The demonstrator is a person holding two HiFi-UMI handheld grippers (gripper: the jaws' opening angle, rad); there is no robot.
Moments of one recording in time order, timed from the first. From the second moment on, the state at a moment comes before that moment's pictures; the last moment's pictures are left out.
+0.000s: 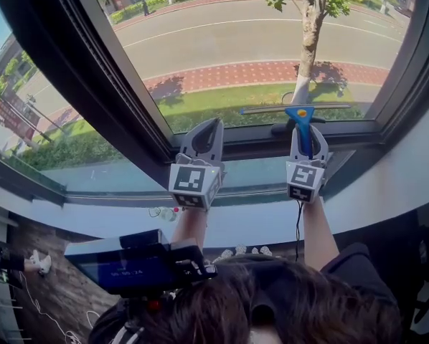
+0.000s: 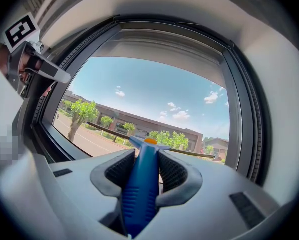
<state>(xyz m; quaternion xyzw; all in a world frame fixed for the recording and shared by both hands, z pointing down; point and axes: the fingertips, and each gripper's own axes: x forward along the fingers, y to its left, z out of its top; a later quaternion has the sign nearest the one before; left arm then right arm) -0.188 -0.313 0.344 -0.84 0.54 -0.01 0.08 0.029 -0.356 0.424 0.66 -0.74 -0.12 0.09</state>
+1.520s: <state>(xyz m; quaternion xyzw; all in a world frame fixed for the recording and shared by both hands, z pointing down) -0.238 -0.285 0.363 -0.77 0.63 -0.02 0.08 0.014 -0.337 0.377 0.65 -0.75 -0.12 0.05</state>
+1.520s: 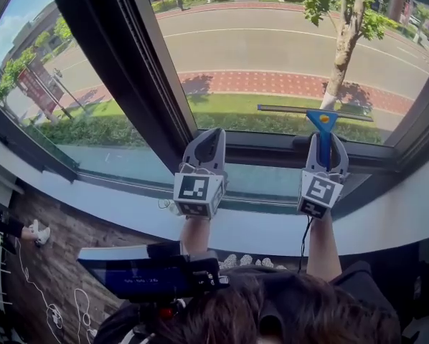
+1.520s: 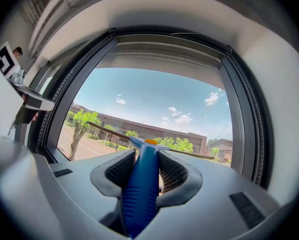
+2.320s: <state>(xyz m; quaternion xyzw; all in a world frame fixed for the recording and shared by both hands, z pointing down) -0.286 -0.286 0.321 -0.84 0.52 -0.02 0.13 -0.095 -0.305 0.195 0.66 -0.70 -0.25 -0.05</state>
